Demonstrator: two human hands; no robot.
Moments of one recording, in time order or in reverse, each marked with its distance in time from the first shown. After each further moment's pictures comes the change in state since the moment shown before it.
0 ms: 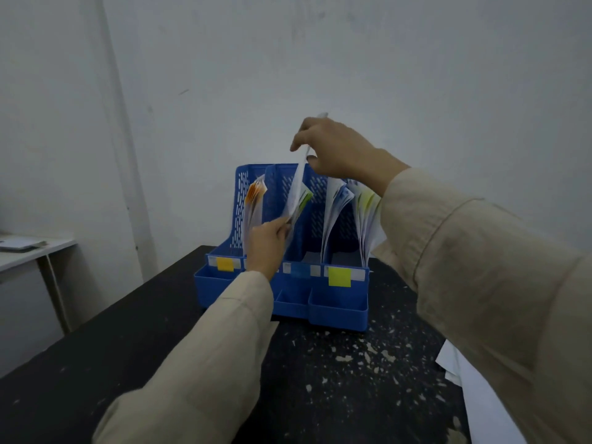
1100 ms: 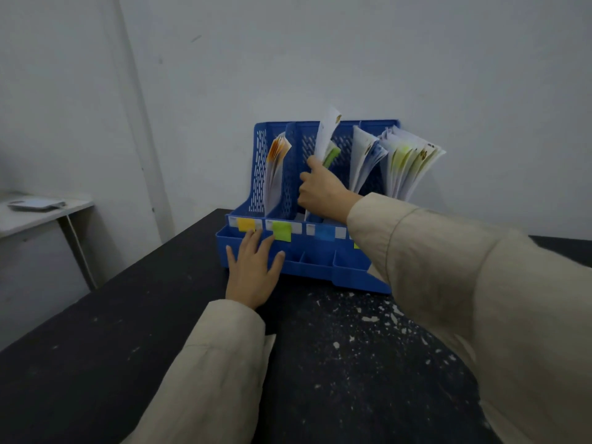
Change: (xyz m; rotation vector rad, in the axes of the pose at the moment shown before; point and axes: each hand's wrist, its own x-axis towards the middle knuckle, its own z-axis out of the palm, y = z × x) left_hand -0.097 -0.063 -0.038 0.375 -0.273 -0.163; right_hand -0.025 -0.071 0.115 -0.924 -0.497 -0.327
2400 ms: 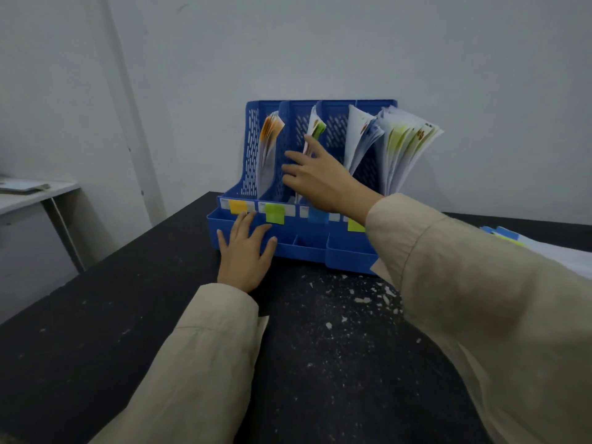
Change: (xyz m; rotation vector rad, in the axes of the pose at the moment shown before) left_hand -0.004 -0.005 0.003 0.027 0.011 0.031; right_hand -0.016 -0.006 0.014 0.326 0.257 0.036
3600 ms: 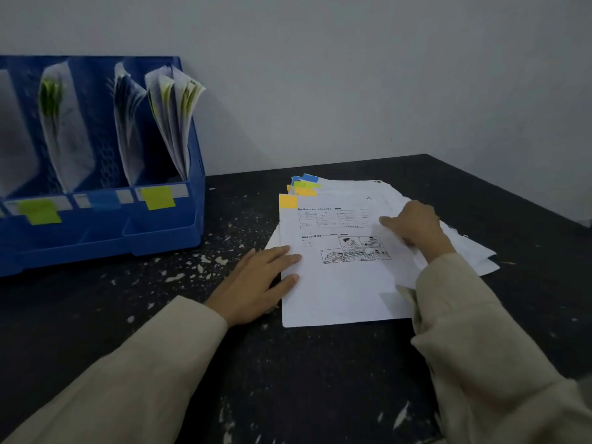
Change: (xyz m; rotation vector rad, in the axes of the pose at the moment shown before) left_hand -0.086 0.225 0.081 -0.241 -0.684 0.695; right_hand -0.408 0.051 0.077 0.783 -0.482 1.651
